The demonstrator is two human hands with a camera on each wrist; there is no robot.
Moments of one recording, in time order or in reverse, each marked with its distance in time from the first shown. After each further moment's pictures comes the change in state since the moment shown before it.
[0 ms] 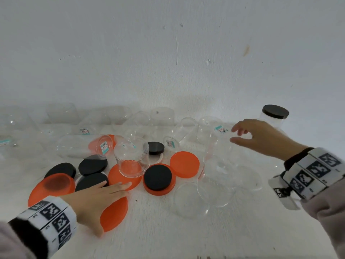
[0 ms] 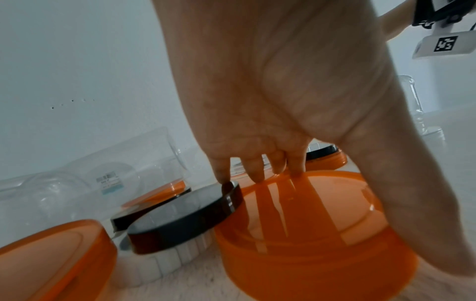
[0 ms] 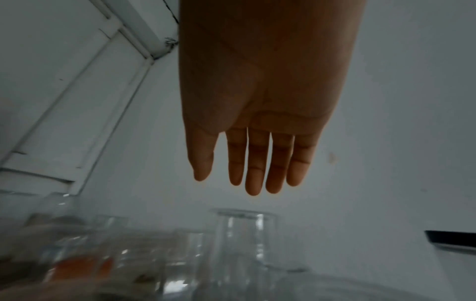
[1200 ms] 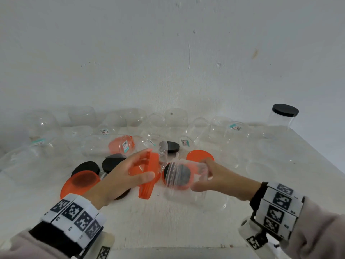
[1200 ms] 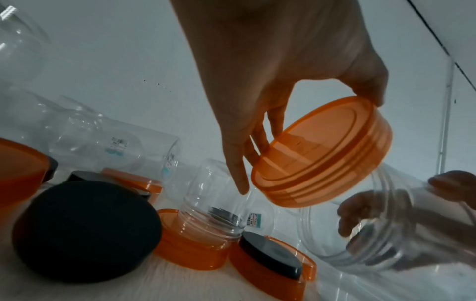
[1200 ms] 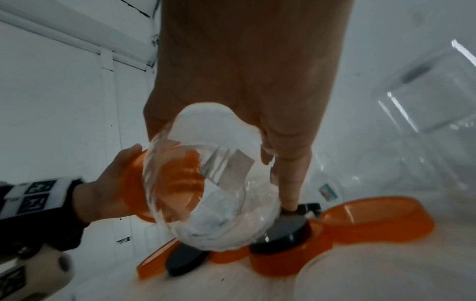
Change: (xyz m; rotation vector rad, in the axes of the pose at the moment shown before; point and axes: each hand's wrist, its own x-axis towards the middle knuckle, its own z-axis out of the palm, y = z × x) left_hand -0.038 0.028 -0.031 -1.214 0.670 0.162; right_hand -0.045 -0.151 0.079 0.762 -0.416 0.182
